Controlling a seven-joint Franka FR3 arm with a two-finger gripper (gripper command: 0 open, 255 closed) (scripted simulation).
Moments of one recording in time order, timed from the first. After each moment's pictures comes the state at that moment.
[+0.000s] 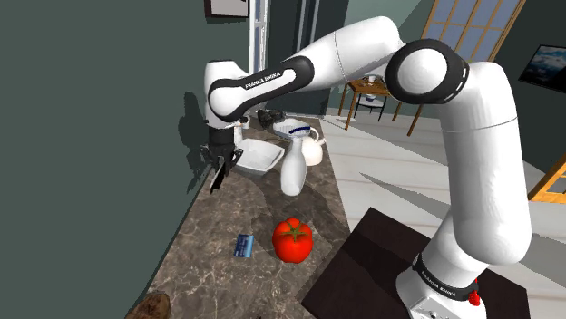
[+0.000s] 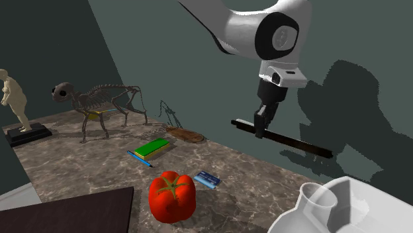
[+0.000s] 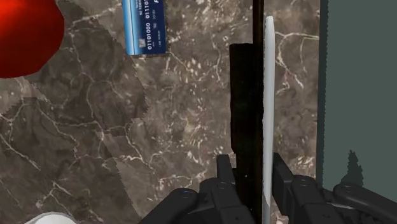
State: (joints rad) arm -0.03 0.55 0.33 -1.56 -0.08 2.05 1.21
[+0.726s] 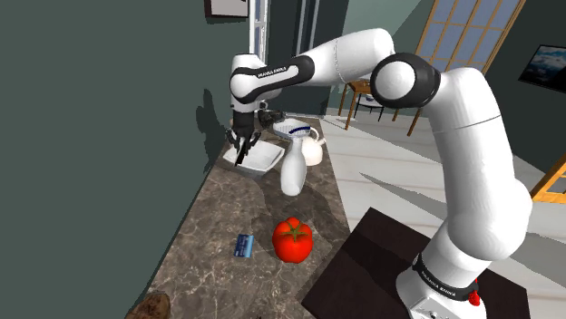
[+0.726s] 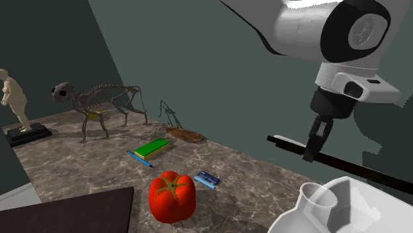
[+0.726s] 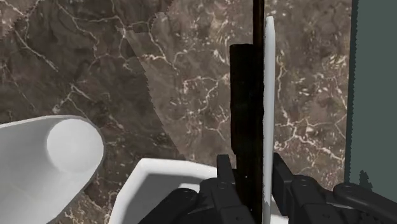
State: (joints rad) arm -0.17 0.66 0.28 -1.36 -0.08 1.95 1.00
